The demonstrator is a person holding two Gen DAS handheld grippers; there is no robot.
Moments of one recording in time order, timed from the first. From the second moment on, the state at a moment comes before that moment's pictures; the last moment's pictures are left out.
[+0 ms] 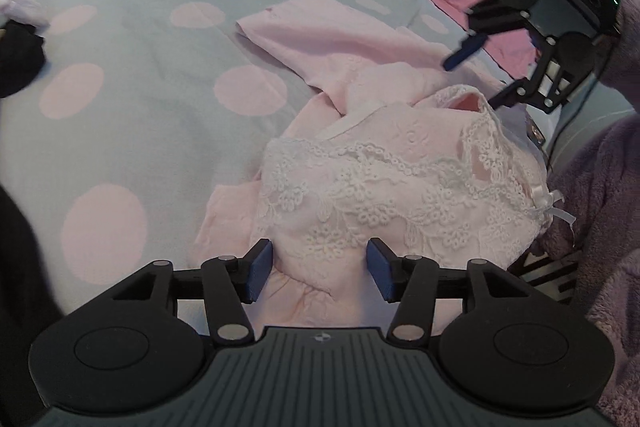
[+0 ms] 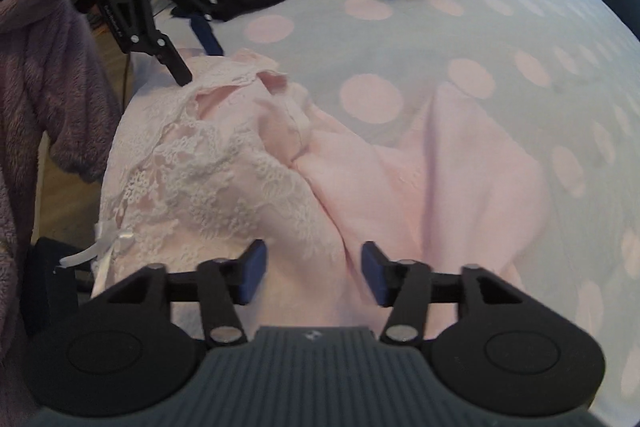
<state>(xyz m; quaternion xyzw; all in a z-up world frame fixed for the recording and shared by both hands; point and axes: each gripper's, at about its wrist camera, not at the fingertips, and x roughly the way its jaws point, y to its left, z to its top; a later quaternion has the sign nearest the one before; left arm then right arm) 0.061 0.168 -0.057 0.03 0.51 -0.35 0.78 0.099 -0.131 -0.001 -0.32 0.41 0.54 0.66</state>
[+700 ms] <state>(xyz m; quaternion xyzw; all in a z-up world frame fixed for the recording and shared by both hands) 0.051 0.140 -0.068 0.11 0.49 -0.40 0.77 0.082 -0.110 -0.004 -0.37 0.41 0.63 0.55</state>
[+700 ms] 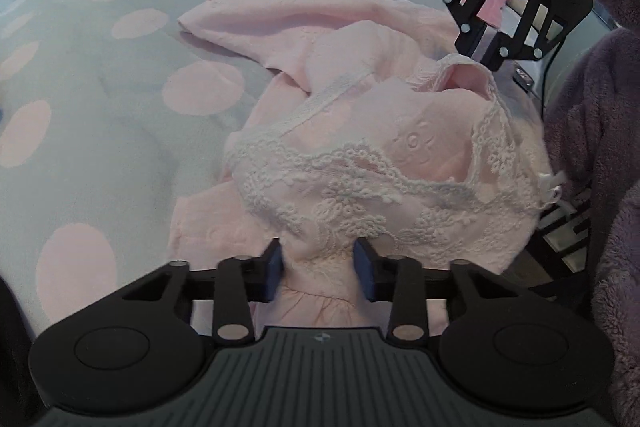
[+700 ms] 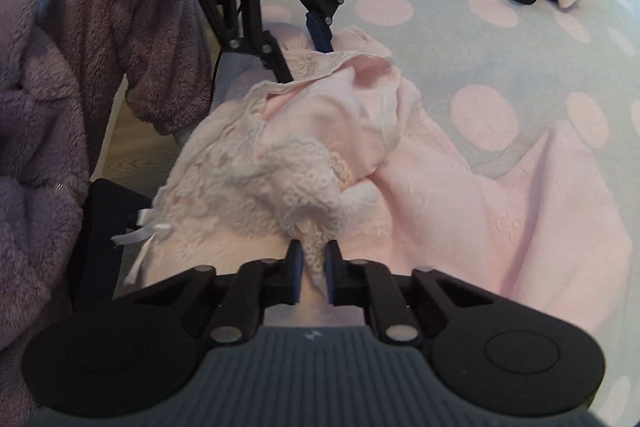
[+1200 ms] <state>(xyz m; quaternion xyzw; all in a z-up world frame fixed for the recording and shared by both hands) -0.041 0.104 -0.022 0.17 0.46 -0.46 0.74 -0.017 -0.177 0.000 -0.37 0.42 0.58 0.59</state>
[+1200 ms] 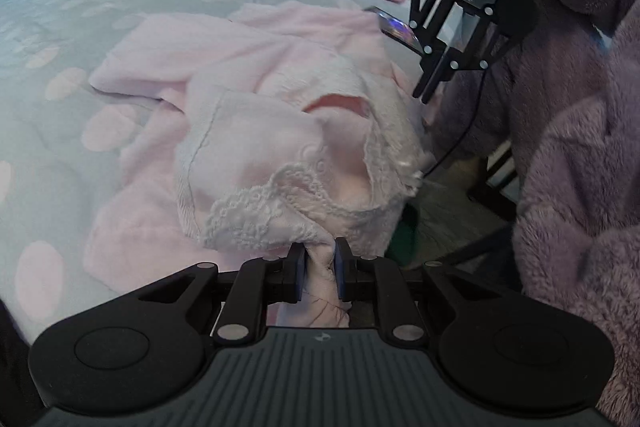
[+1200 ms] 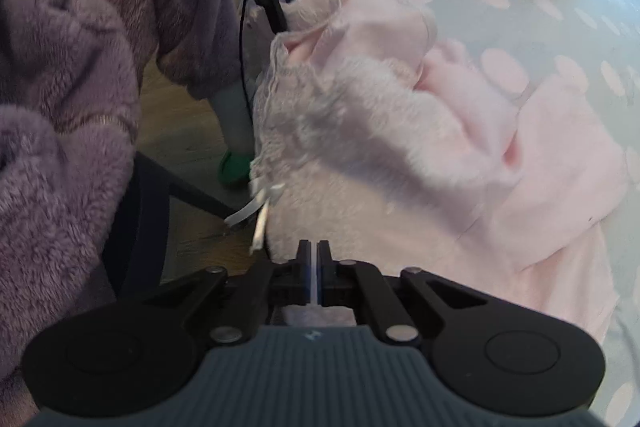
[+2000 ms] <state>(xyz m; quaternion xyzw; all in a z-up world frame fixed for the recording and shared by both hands) -0.114 0.049 0.026 0.29 0.29 -0.41 0.82 0.020 -0.010 0.108 -0.41 0.31 0.64 0.57</state>
